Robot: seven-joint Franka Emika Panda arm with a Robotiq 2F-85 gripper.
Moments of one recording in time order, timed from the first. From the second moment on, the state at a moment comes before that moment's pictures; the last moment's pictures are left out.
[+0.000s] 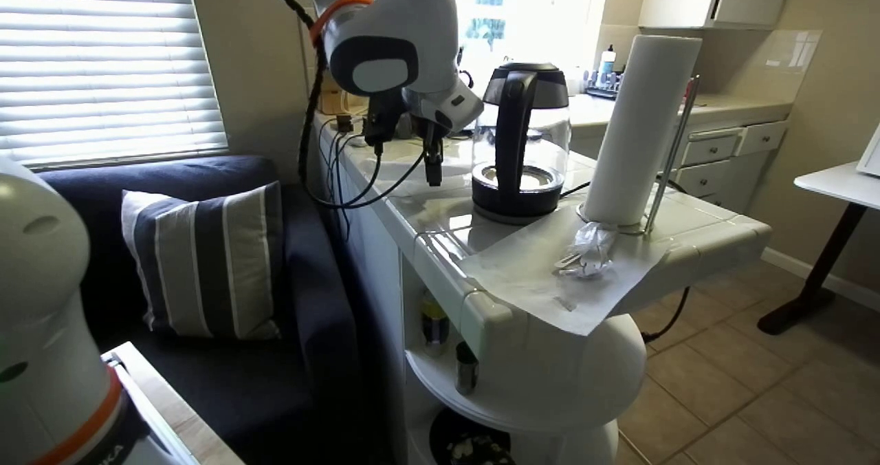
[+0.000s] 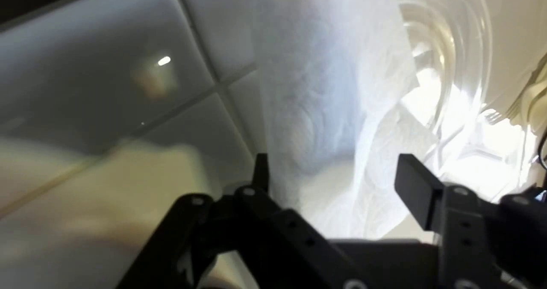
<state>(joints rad) 0.20 0.00 -0.15 -2.41 0.75 2.80 0.29</state>
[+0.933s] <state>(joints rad) 0.25 -0.07 -0.16 -2.28 -0.31 2.51 1.04</state>
